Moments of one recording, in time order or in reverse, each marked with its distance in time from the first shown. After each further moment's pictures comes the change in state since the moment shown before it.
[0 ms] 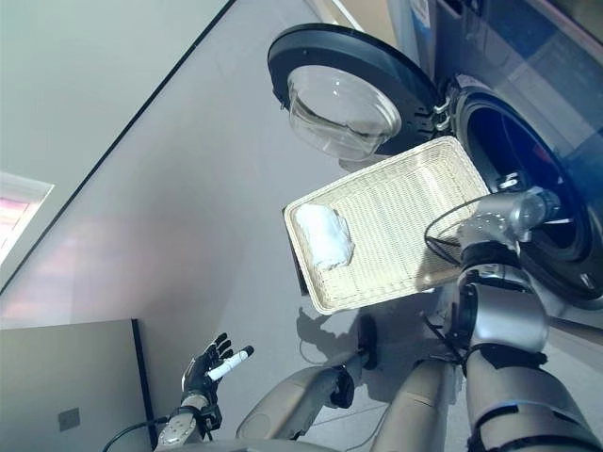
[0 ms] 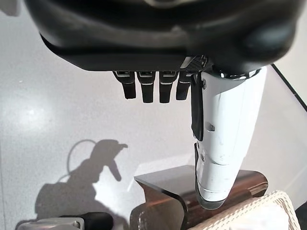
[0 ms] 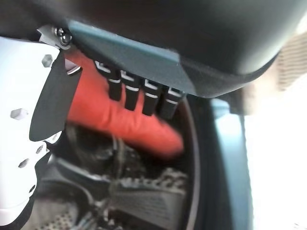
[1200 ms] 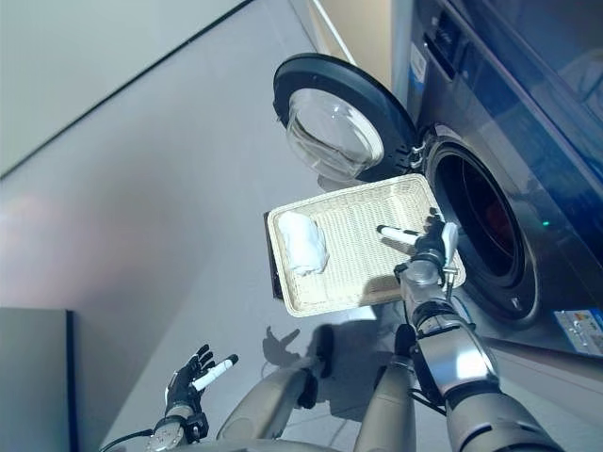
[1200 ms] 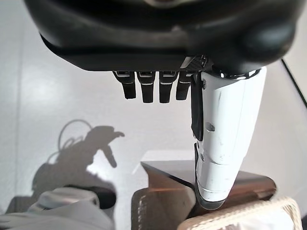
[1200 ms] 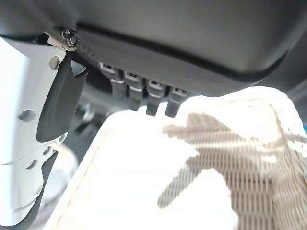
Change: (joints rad) left arm 0.023 0.007 0.146 0.048 0.078 0.007 0.011; right arm 0.256 0.146 0.534 0.112 -0.760 0.329 0.089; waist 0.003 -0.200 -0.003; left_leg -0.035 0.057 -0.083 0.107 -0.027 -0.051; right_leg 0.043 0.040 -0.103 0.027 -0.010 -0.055
